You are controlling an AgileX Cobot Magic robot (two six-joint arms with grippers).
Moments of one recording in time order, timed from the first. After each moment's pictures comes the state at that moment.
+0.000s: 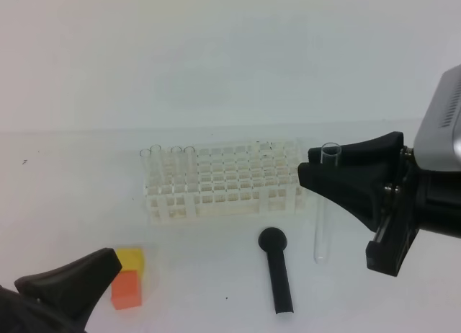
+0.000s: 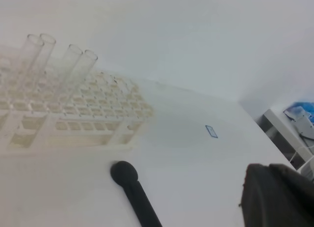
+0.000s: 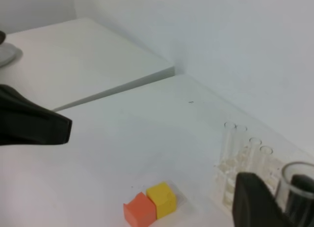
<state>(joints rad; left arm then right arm) -0.43 0.56 -0.26 -1.65 0.24 1.22 0.57 1.13 -0.78 1.56 0.41 -1.70</state>
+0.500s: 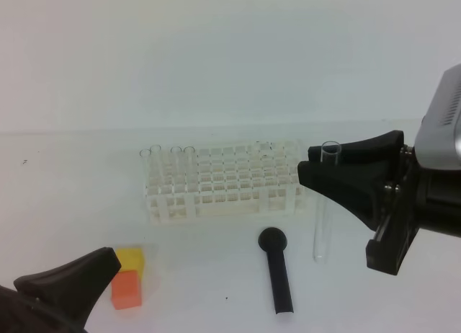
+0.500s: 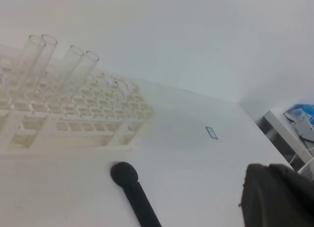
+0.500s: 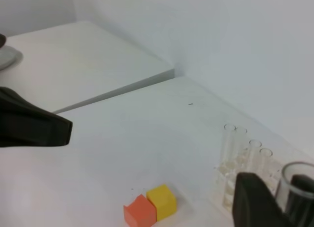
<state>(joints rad) -0.43 0.56 -0.26 -1.66 0.25 1.22 0.57 1.13 -0.78 1.58 0.41 -1.71</state>
